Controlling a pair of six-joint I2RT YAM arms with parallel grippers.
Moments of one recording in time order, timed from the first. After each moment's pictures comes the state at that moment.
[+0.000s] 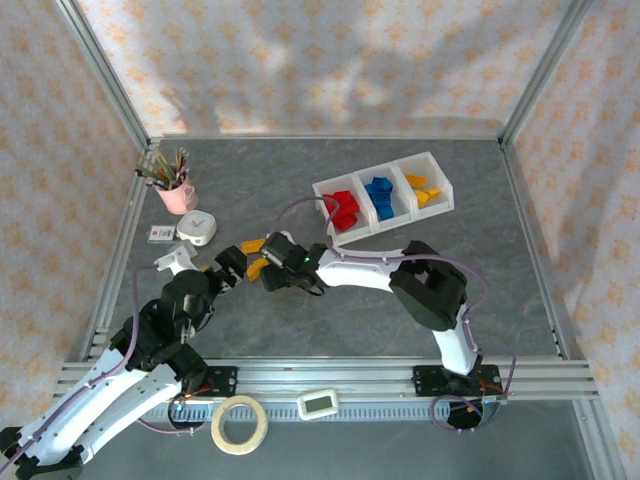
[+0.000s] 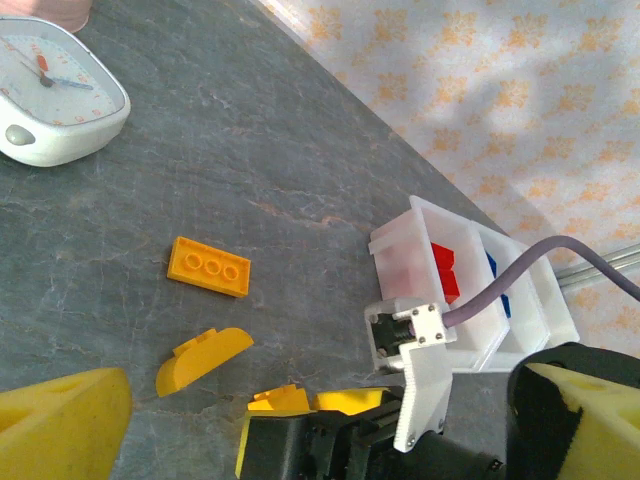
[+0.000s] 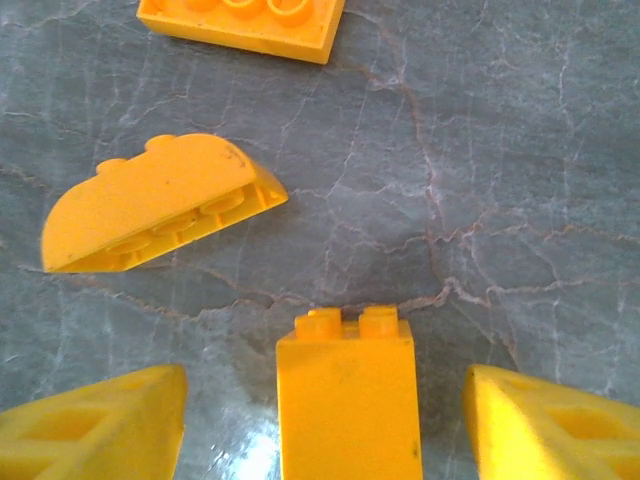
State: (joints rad) left arm -0.66 0.43 0.55 -0.59 -0.50 -1.02; right arm 1.05 2.02 1.39 -0.39 0.15 0.56
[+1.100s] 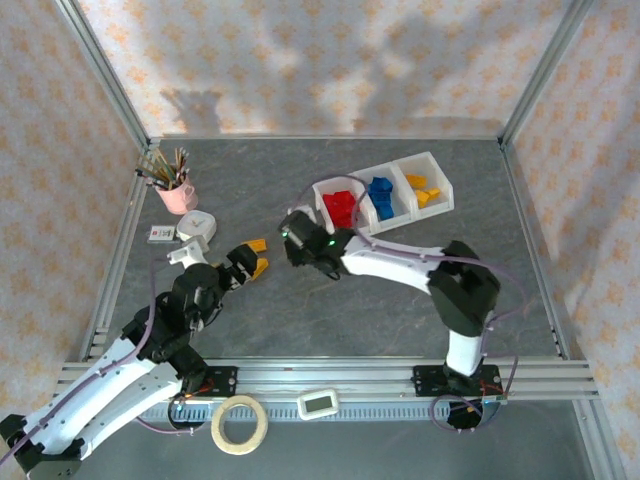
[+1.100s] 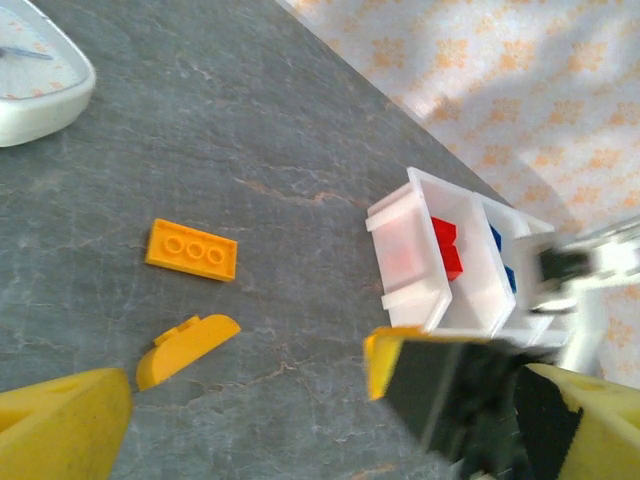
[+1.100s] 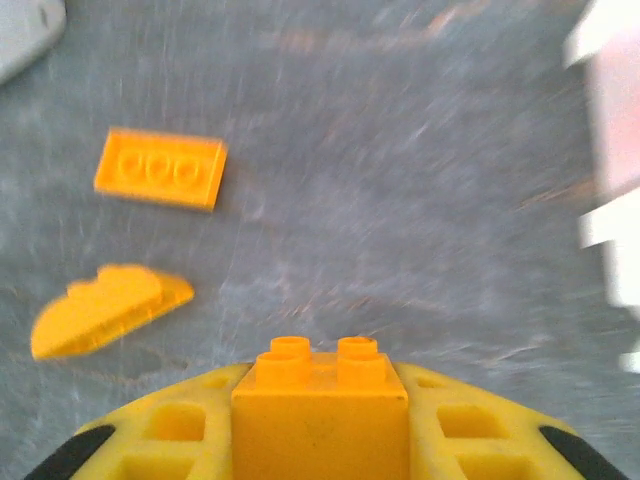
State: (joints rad) left arm -0.66 0.54 0.54 -0.50 -0.44 -0.98; right arm 0.95 1.79 1.32 -0.41 0.25 0.53
